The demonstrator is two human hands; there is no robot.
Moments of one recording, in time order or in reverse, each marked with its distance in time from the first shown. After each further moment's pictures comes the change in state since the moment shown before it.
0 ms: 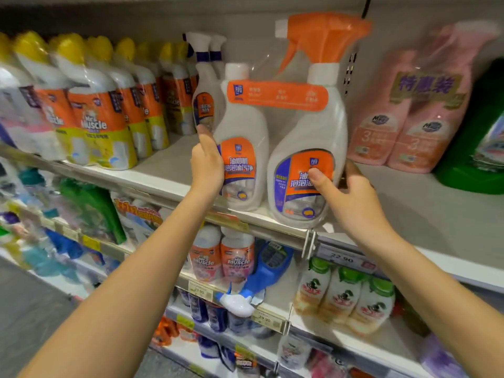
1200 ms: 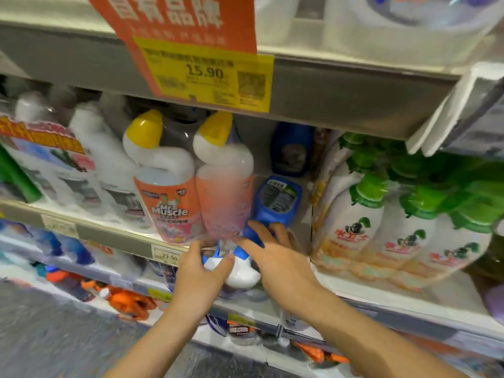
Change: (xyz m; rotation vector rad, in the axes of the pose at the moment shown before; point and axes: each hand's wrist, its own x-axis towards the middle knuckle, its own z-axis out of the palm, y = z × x) left_hand -0.127 -0.286 -0.066 0.351 -0.354 -0.439; right_hand -0.088 0.263 0.176 -0.938 -0.550 -0.110
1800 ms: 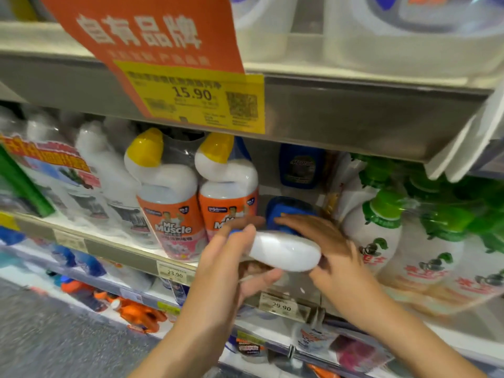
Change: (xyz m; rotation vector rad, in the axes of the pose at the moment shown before) left_hand -0.024 0.074 0.007 -0.732 -0.252 -0.053; right_hand -0.021 0.031 -0.064 0.594 0.354 -0.033
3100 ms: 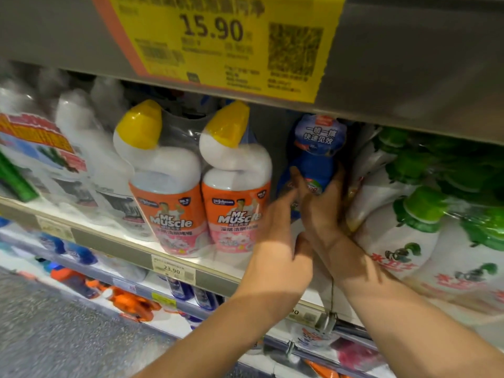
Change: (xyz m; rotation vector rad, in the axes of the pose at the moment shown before) left_hand 0.057 -0.054 0.016 0.700 -0.161 0.421; right_hand 0.105 0.071 0.069 0.353 0.715 0.420
